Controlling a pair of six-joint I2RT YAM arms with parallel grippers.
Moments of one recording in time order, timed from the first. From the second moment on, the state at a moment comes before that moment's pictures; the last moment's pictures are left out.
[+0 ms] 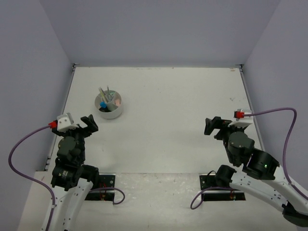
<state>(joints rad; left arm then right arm) -0.22 0.18 0.51 -0.38 -0.48 -0.26 0.96 0.43 0.80 -0.66 0.91 0.46</state>
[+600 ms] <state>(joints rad) -0.24 0.17 0.50 -0.38 -0.50 -0.27 0.96 0.43 0.79 -0.66 0.95 0.50</state>
